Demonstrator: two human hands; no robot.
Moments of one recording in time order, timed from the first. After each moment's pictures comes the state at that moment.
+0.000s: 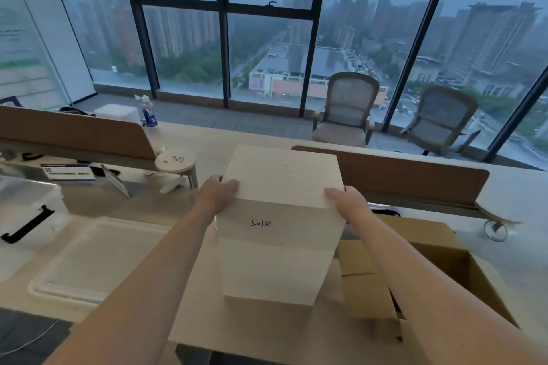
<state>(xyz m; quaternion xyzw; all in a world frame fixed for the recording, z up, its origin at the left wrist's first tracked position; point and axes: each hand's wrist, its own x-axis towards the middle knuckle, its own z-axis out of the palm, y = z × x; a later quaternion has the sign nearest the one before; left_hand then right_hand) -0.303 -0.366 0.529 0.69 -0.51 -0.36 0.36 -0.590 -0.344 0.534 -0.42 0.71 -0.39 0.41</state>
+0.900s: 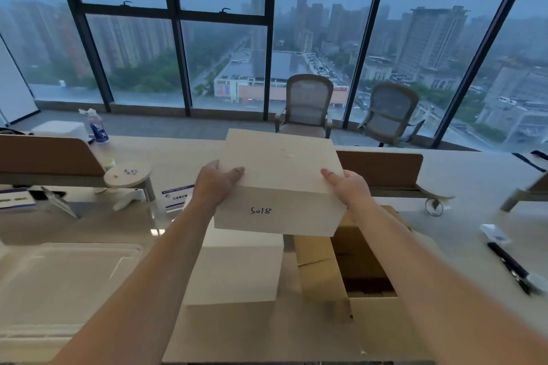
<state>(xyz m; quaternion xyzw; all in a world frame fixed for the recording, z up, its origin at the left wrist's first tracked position) -0.411 -0.345 0.568 0.59 -0.56 -0.38 0.44 -0.689 -0.295 0.572 -0.40 0.70 -0.47 0.37</state>
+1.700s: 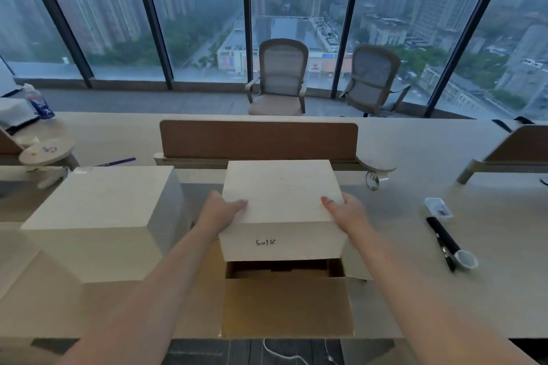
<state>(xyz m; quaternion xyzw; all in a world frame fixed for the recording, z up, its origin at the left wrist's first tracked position) -0.754 -0.282 0.467 0.69 -0.52 -0.42 0.28 -1.031 -0.232 0.457 -0.39 0.73 -0.41 0.37</state>
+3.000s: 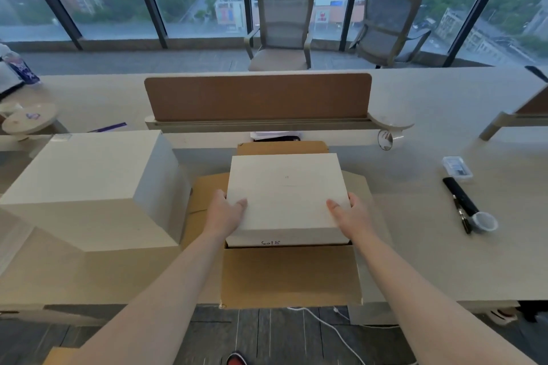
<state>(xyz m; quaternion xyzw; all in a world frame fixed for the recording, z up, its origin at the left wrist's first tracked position) -0.765 -0.267 0.364 0.72 -0.52 -0.39 0.25 -1.037 -0.210 0.346 -0.37 0.74 -0.40 0.39</state>
